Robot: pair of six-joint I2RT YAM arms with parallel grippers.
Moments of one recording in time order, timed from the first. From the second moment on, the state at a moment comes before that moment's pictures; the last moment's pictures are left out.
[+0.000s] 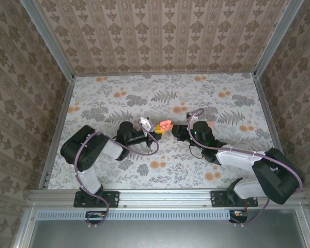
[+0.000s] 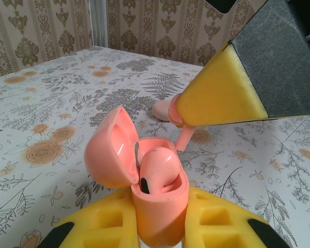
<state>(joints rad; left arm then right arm) -0.63 1.77 0.48 1.16 0.64 0.01 0.61 1.34 0.49 0.50 -0.05 0.68</state>
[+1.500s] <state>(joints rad) -0.63 1.71 0.48 1.13 0.64 -0.01 0.63 1.37 0.56 0.48 -0.02 0.57</state>
